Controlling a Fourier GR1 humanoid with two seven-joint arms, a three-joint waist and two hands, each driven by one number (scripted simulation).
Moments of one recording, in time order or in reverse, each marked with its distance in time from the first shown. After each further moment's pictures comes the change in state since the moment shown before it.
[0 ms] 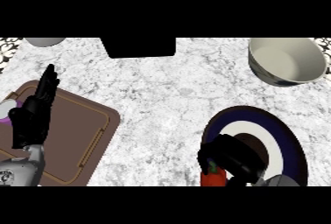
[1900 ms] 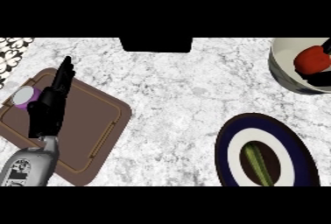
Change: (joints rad) left arm -0.080 -0.074 -0.009 0.029 -0.049 -0.056 -0.013; right arm -0.428 -0.138 -0.870 0.517 -0.153 -0.273 -0.067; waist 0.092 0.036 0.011
